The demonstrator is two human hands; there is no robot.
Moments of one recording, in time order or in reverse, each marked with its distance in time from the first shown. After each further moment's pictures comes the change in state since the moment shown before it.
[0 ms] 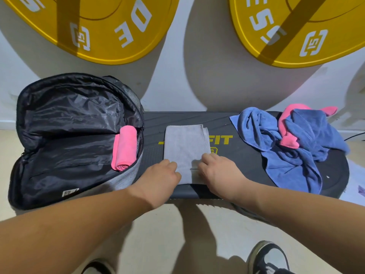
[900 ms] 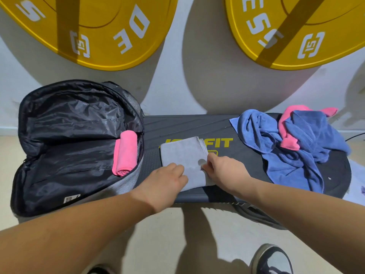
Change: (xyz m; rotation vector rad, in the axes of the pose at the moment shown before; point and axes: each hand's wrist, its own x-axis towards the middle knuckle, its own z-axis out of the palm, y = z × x) left_hand 0.005 -0.004 0.006 -0.041 0.148 0.157; right_hand 0.010 0.014 -0.010 0.331 -0.167 0.458
